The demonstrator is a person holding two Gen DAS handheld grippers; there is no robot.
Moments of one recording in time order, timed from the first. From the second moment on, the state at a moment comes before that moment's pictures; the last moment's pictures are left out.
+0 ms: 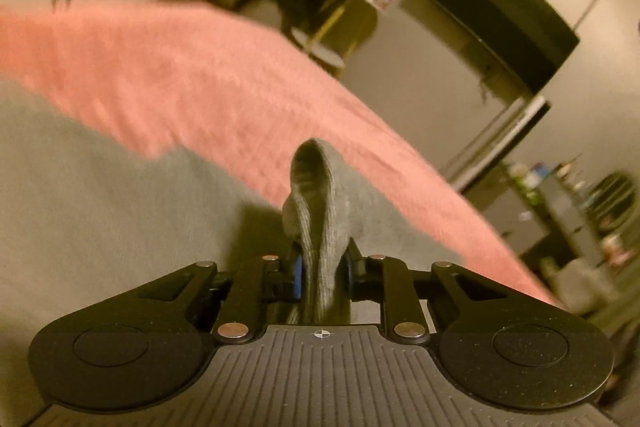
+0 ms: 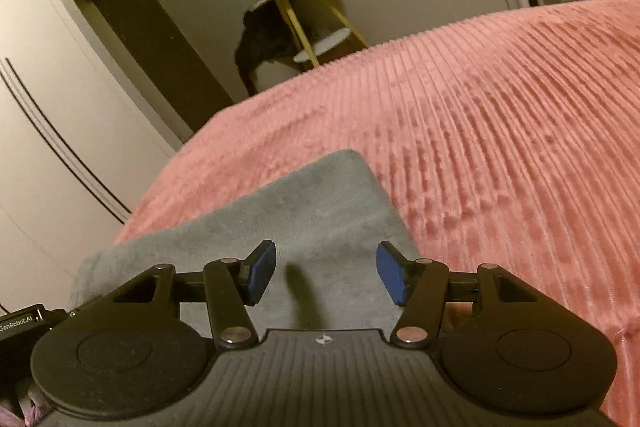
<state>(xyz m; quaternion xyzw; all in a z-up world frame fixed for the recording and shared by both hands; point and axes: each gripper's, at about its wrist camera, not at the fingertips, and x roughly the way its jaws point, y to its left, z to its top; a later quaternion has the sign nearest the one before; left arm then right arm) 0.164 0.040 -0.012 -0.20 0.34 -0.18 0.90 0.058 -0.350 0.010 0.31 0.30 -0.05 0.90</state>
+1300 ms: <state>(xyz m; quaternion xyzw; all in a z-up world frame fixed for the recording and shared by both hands) 0.101 0.049 -0.034 -0.11 0.44 -0.06 0.89 0.012 -0.312 0.022 0.28 0.47 -0.04 0.84</state>
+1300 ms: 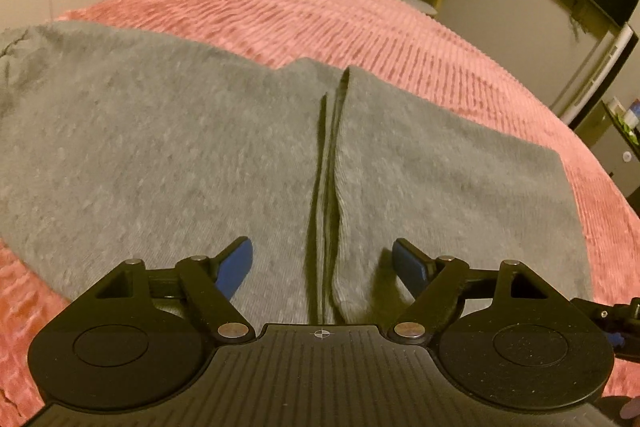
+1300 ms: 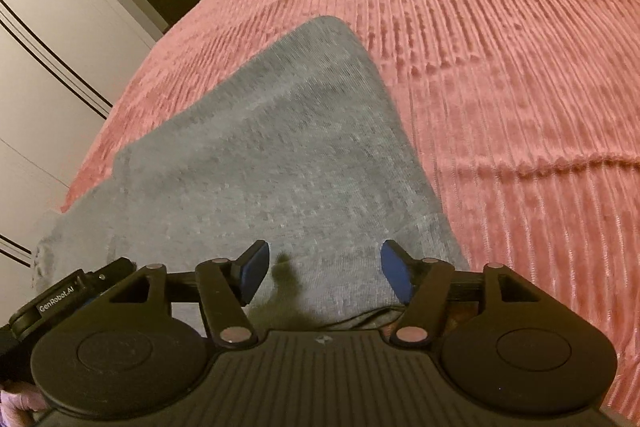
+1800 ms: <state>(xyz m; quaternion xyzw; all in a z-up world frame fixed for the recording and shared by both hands) 0.104 0.037 -0.041 -0.10 0.44 -0.11 0.89 0.013 -0.310 0.022 0.28 0.47 -0.03 0.84</state>
